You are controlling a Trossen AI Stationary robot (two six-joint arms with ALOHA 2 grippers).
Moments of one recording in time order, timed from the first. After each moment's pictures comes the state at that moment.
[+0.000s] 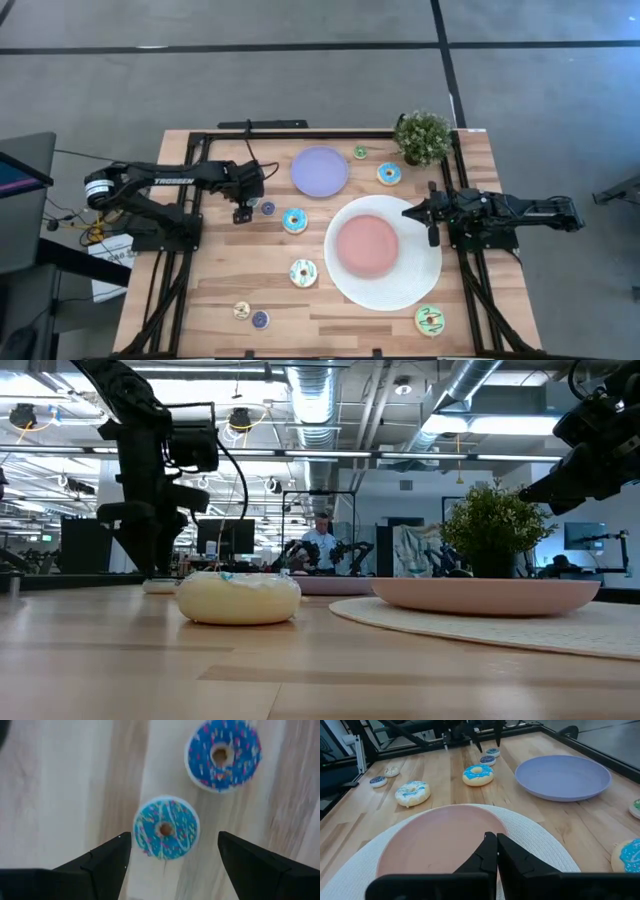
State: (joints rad) left arm 0.43 1.34 0.65 -0.62 -0.04 0.29; right arm 0.02 0.05 0.12 -0.41 0.08 0.12
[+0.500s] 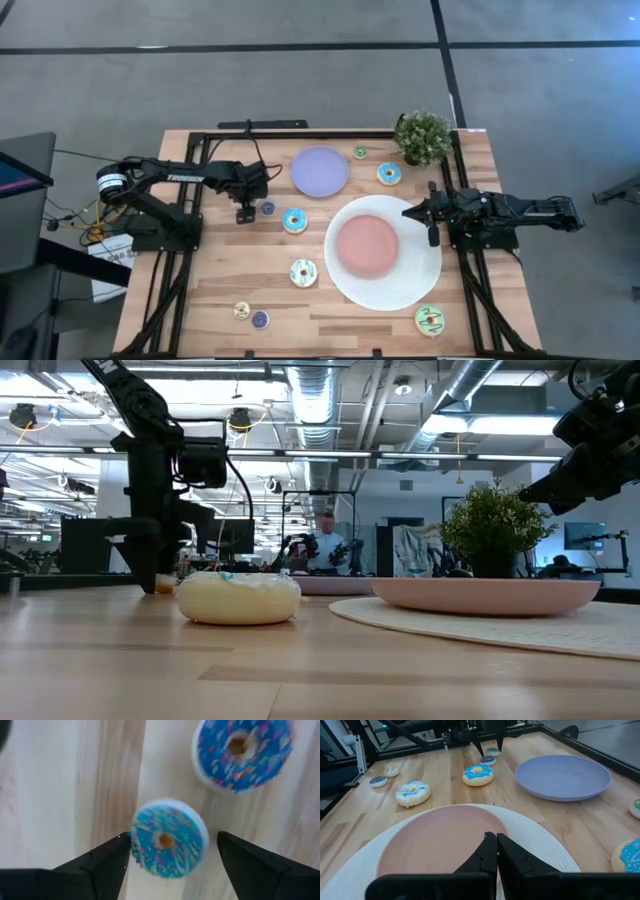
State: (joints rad) left arm 0.44 1.45 0.67 -0.59 -0.05 0.30; right arm 0.02 0.05 0.12 -0.41 0.08 0.12
